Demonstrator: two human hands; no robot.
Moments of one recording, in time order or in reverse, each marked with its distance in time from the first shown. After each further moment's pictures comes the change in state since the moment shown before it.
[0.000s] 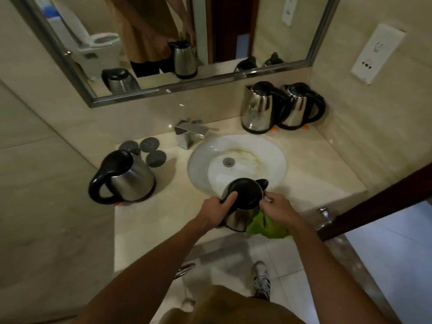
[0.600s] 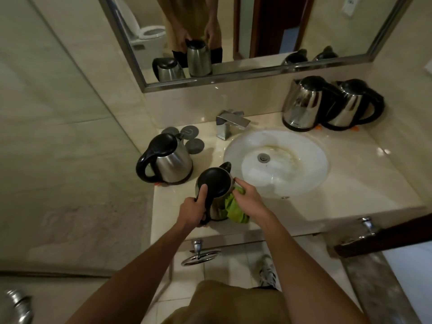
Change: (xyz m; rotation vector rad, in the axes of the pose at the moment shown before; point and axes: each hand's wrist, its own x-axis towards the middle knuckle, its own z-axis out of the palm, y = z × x) left_hand -0.061 -0.100 -0.086 -0.269 0.332 -0.246; right_hand -0.003 -0.080 0.145 0.179 -0.193 -0.160
